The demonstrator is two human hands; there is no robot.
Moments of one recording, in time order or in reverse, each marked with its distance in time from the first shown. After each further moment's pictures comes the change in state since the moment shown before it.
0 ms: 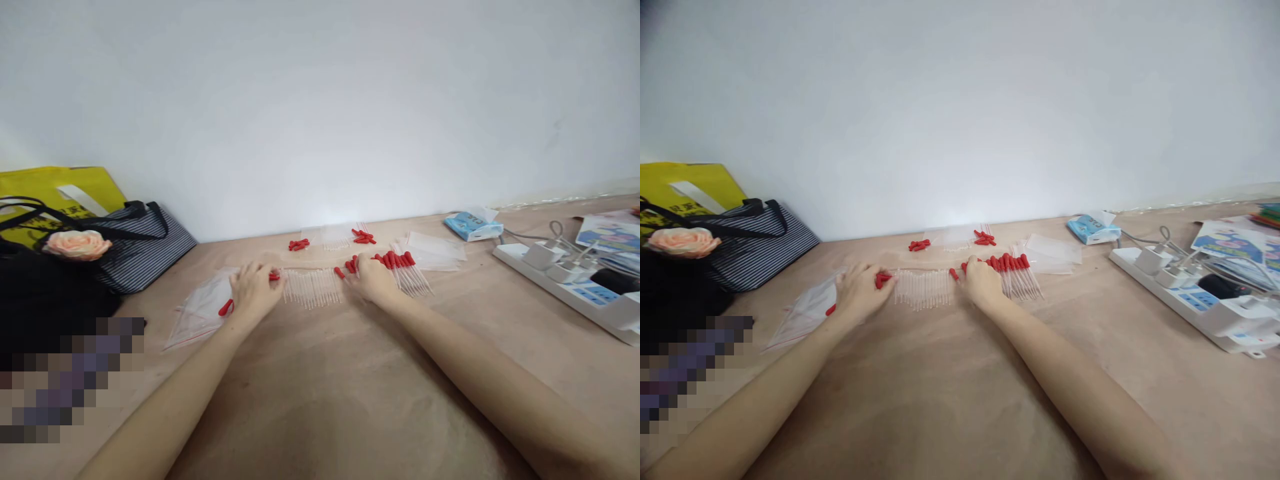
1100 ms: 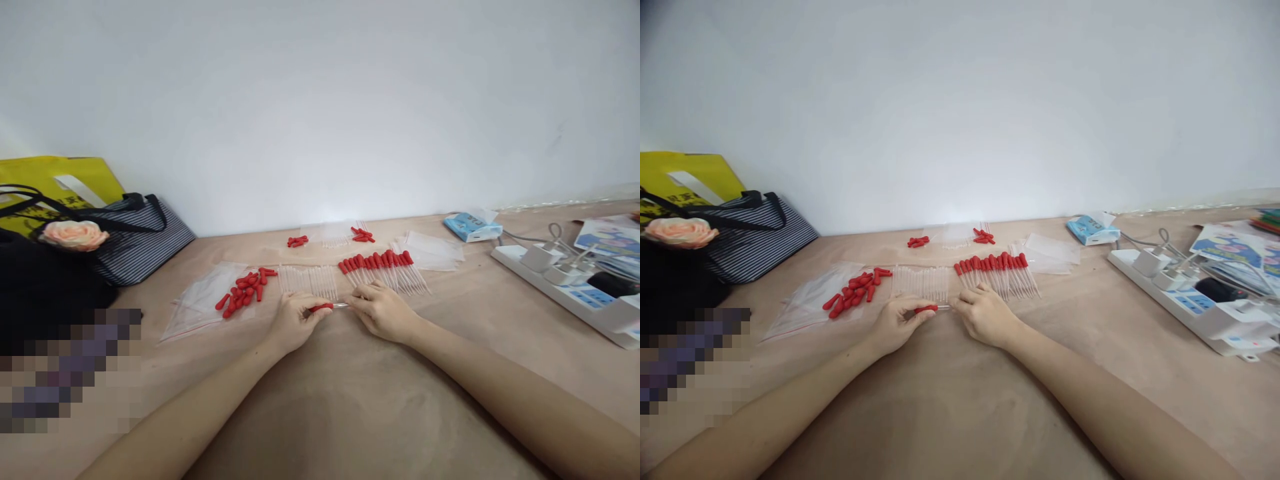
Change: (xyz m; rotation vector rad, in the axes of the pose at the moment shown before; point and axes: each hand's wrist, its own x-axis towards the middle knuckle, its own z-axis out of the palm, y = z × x) left_hand -0.050 0.048 0.021 -0.729 -0.190 0.354; right_hand -0.049 0.039 0.005 -0.066 0.184 -0.923
